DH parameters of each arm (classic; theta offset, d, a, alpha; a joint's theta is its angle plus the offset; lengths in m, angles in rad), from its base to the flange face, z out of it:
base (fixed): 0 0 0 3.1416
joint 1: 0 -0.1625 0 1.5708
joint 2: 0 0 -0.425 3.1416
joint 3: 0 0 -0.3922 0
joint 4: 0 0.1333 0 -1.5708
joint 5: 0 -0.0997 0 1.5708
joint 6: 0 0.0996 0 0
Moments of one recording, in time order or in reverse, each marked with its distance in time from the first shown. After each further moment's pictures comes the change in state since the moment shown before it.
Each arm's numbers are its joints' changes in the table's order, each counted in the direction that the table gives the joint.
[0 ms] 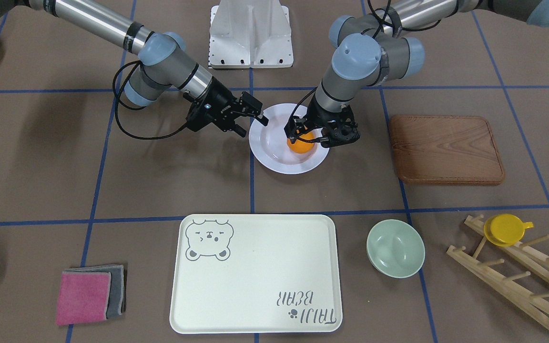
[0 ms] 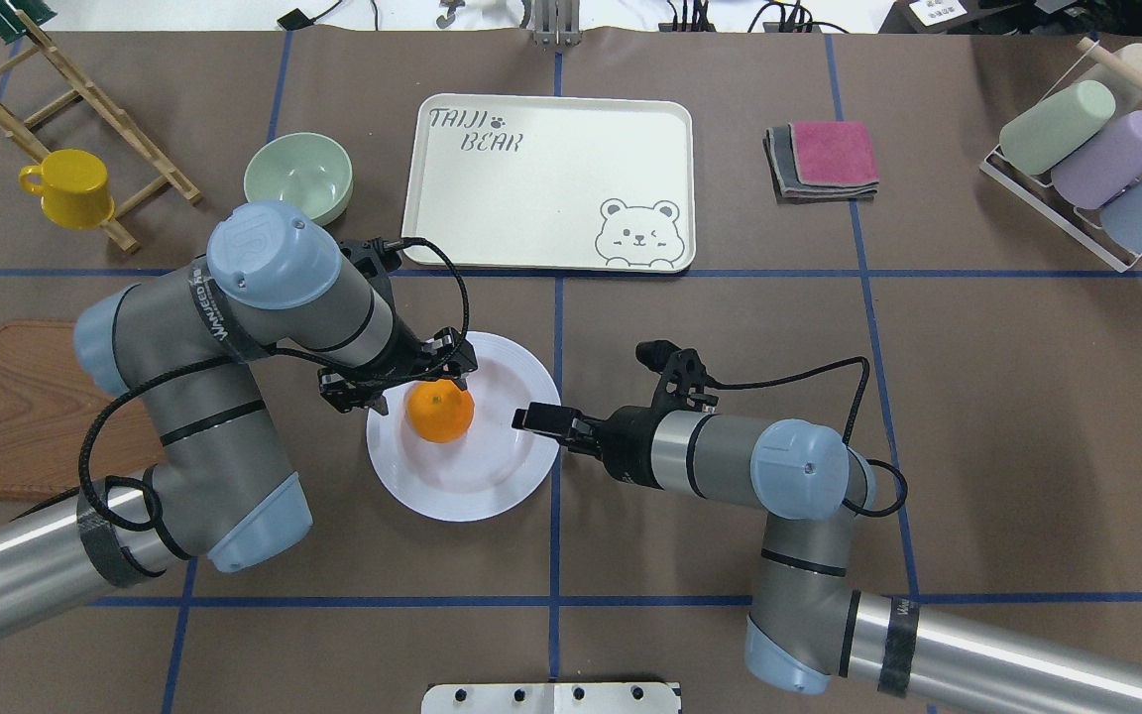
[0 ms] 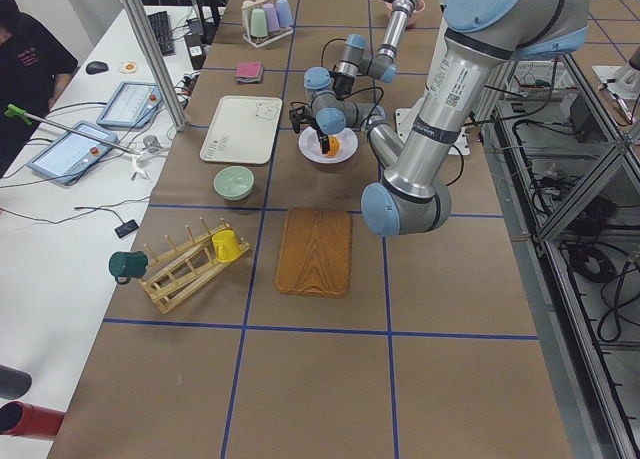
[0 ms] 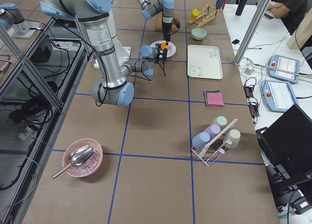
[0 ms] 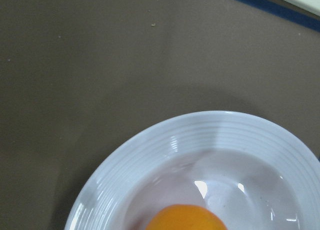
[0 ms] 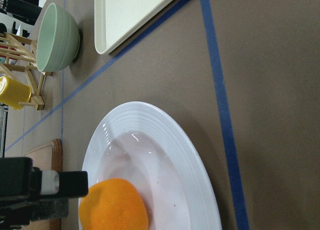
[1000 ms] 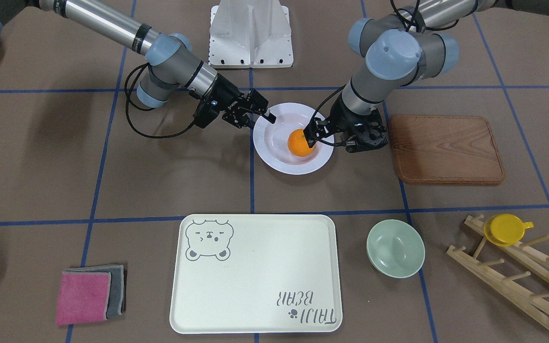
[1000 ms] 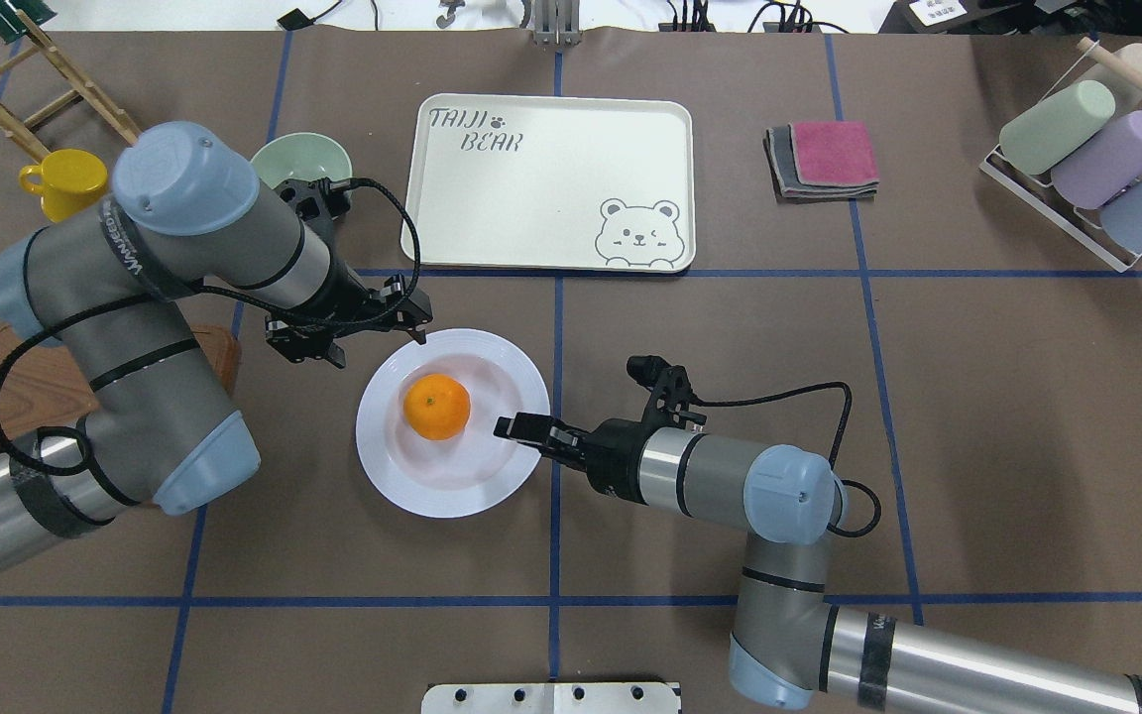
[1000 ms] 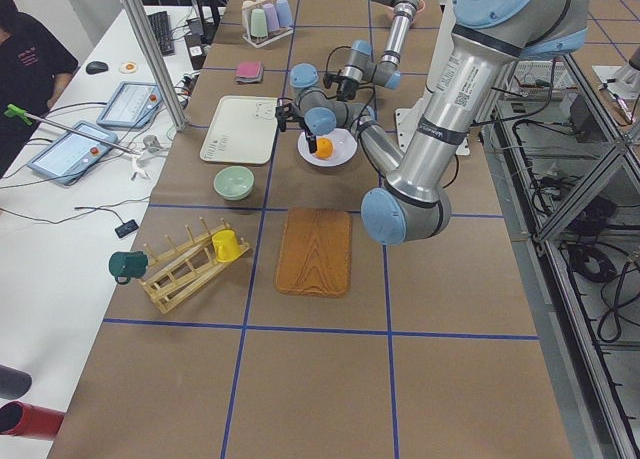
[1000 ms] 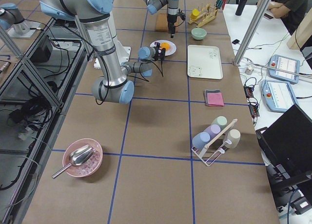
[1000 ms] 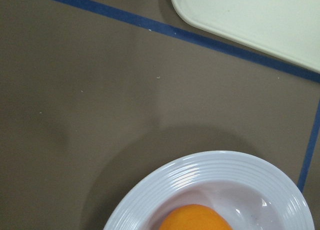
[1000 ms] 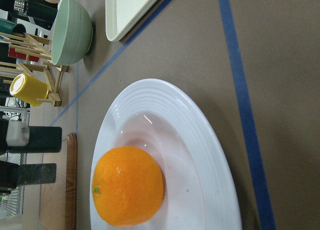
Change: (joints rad) left arm 0.115 -0.045 -0.047 0.002 0.090 0.108; right arm 0.030 -0.033 -0.064 0.143 0.062 0.046
